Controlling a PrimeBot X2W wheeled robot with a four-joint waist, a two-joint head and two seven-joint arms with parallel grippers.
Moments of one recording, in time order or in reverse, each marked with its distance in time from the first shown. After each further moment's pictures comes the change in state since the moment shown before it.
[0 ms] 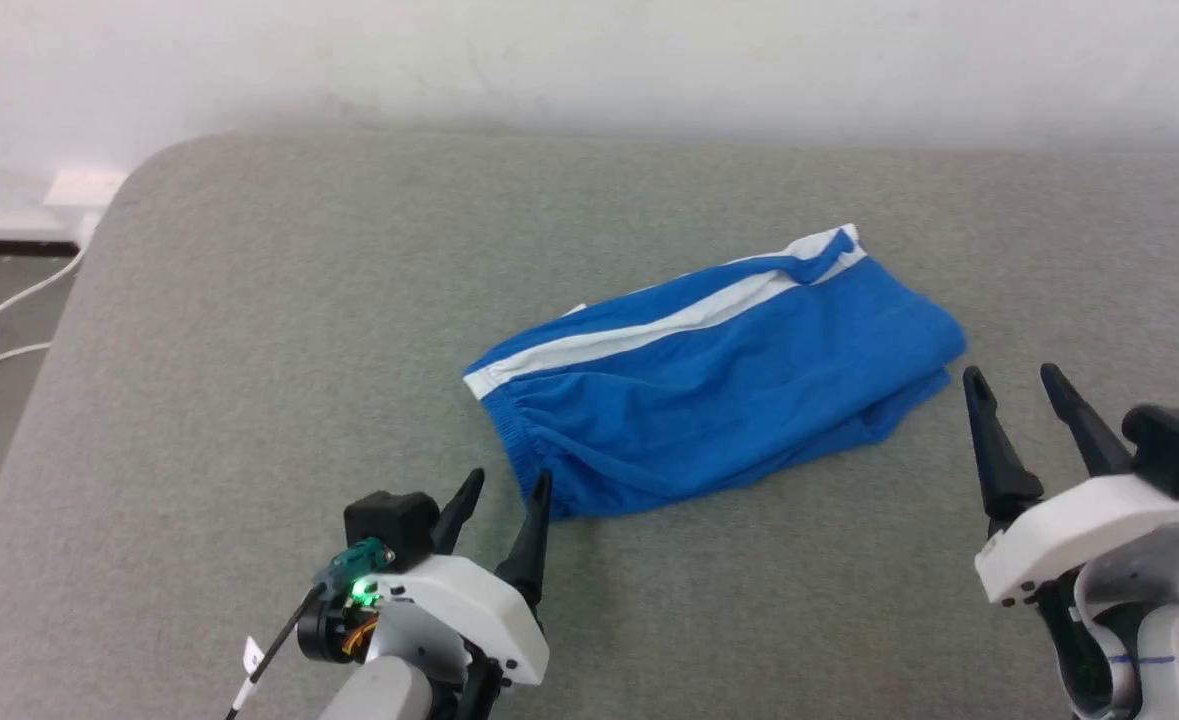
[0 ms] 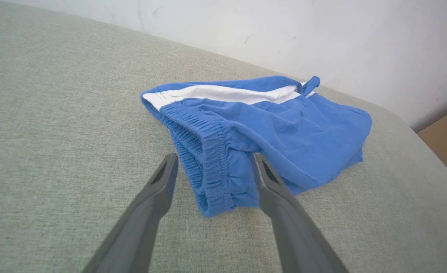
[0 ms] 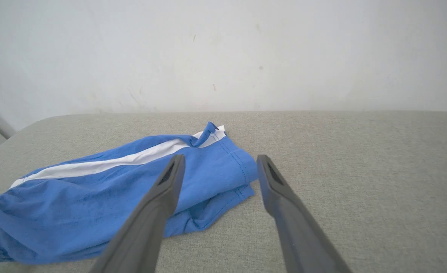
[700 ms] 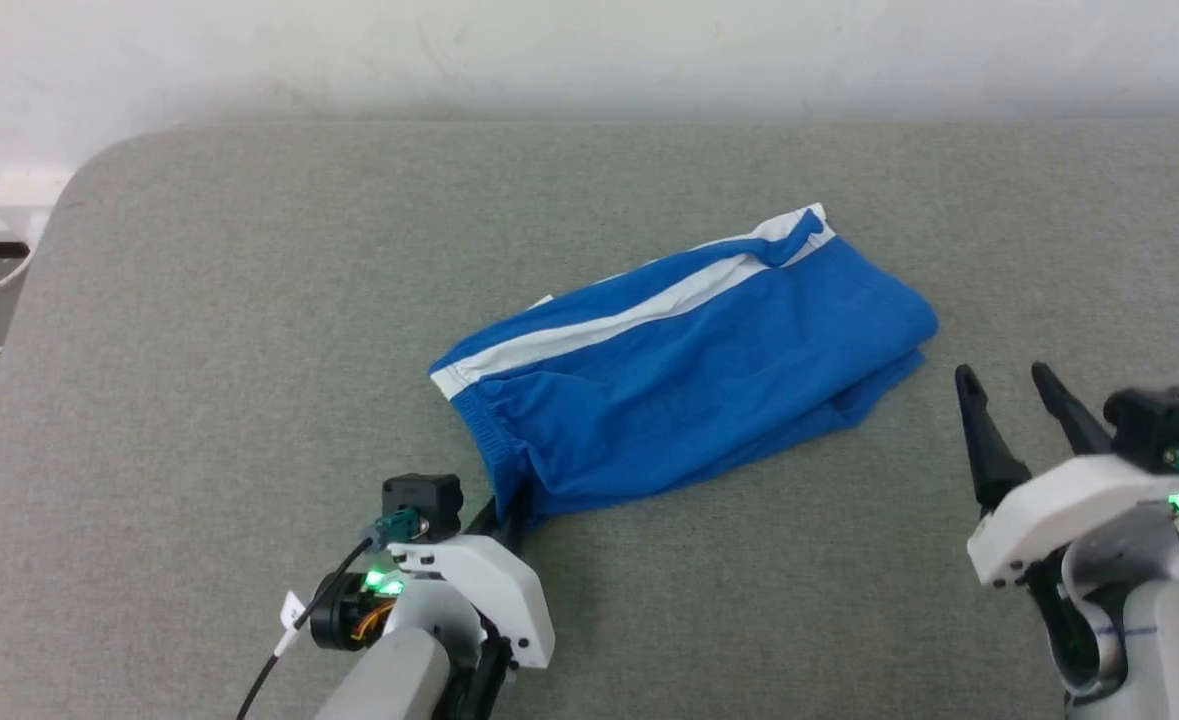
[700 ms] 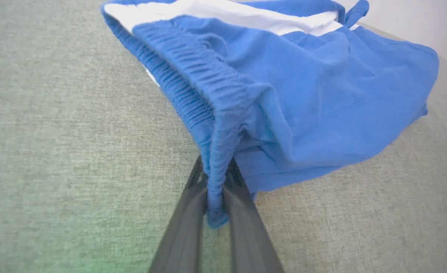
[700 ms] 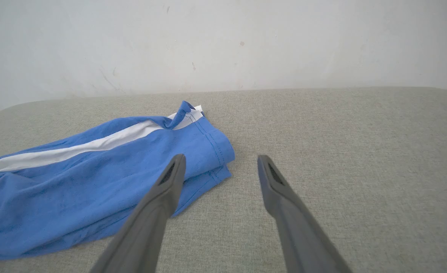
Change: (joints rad) left arm -0.122 -0.033 -0.032 0.276 0.027 0.032 0.037; right arm -0.030 0.015 -0.009 0.075 -0.027 0.000 -0.007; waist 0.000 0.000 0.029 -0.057
